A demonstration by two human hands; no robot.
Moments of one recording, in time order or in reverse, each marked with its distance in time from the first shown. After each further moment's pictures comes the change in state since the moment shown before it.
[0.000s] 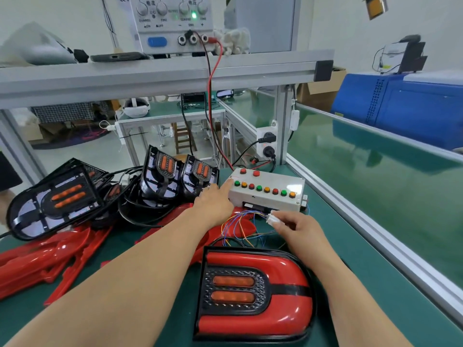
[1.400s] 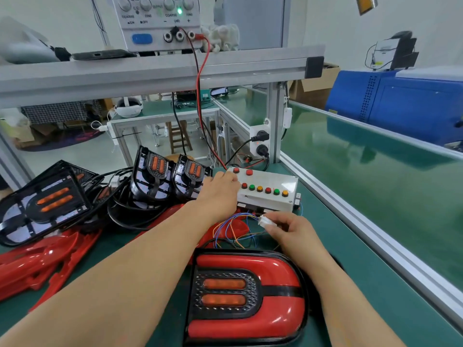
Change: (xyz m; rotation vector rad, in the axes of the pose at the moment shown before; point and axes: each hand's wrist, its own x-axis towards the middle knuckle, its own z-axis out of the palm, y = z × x) left_hand 0.012 0.023 -0.004 0.286 0.226 0.327; right_hand -0.001 0.004 0.001 0.062 -0.012 -0.023
